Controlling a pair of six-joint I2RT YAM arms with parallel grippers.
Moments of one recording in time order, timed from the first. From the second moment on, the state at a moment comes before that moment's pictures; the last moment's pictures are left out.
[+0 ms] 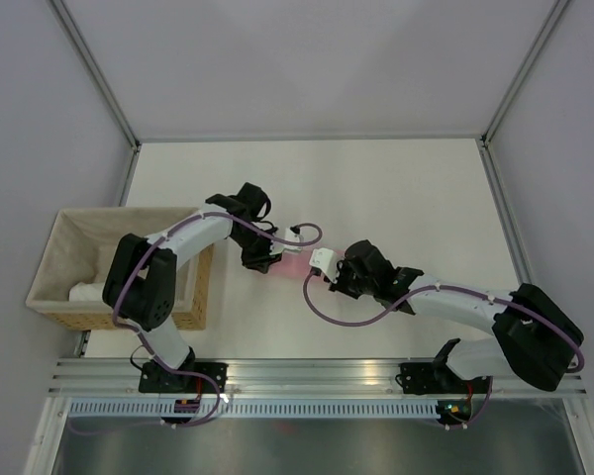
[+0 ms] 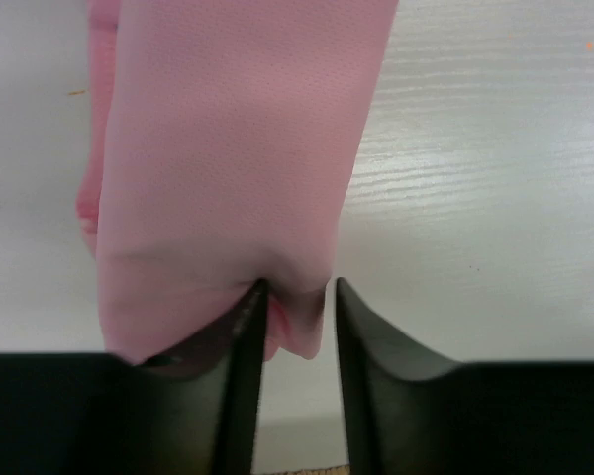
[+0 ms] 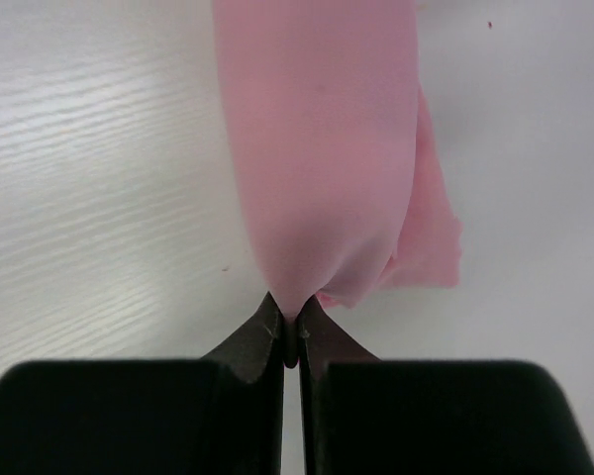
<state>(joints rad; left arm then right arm) -0.48 1.73 1.19 -0.86 0.48 1.15 0.82 1.36 0.60 0.00 -0.04 -0.48</state>
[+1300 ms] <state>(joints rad) -0.40 1.63 1.09 -0.84 0.53 1.16 0.56 1.40 0.75 -0.25 -0.58 -0.28</state>
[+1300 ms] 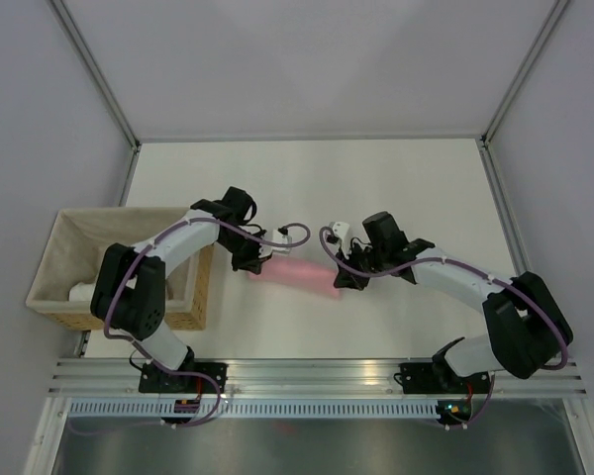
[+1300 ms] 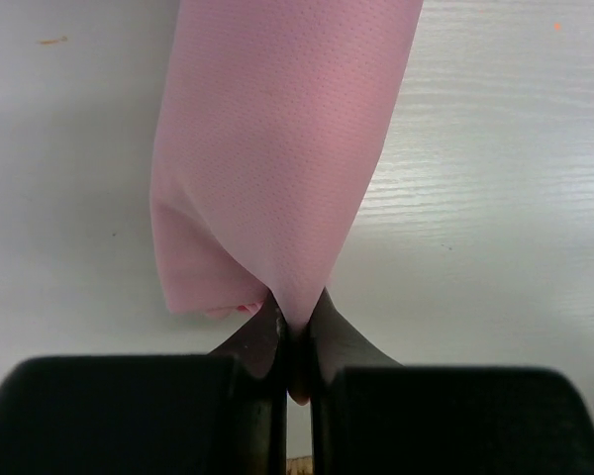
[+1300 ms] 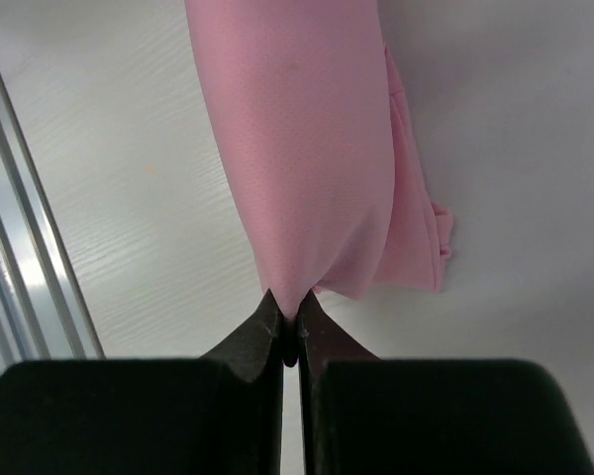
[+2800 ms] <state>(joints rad) -0.29 1.86 1.30 -0.97 0.72 0.64 0.36 1.63 0.76 -0.21 -0.94 0.08</state>
